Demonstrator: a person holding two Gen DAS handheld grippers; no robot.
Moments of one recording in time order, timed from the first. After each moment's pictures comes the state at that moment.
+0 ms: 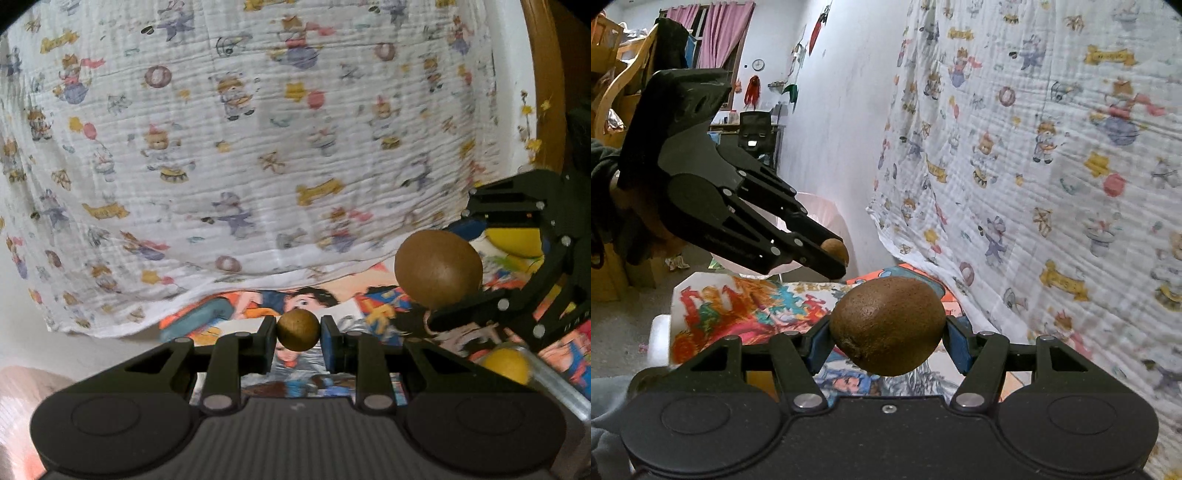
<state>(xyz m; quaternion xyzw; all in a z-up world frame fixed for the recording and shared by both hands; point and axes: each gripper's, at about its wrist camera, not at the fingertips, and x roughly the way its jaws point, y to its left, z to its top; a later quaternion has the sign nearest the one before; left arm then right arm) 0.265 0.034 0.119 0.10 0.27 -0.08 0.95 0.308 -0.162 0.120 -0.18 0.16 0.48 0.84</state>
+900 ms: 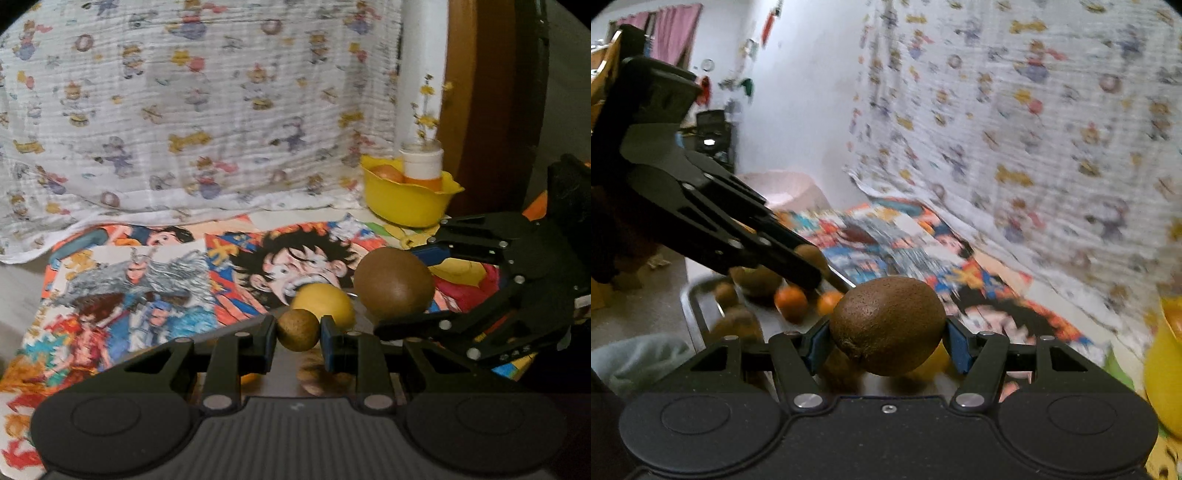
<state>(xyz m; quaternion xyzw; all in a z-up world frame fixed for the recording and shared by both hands) 0.164 -0.065 0.064 0.04 0.29 -0.18 0.94 0.183 -0.268 0.054 -0.15 0.21 0.40 0.88</state>
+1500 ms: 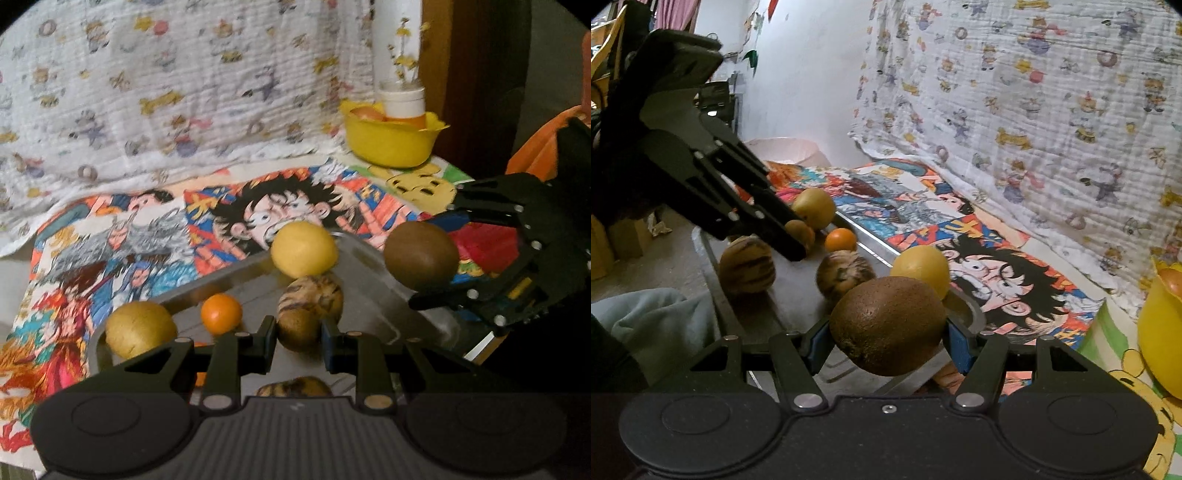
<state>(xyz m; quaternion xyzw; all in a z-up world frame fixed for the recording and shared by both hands) 0.157 -0.079 0.042 0.09 0.36 -0.19 0.91 0.159 -0.290 0.027 -0.18 0.23 0.41 0.86</state>
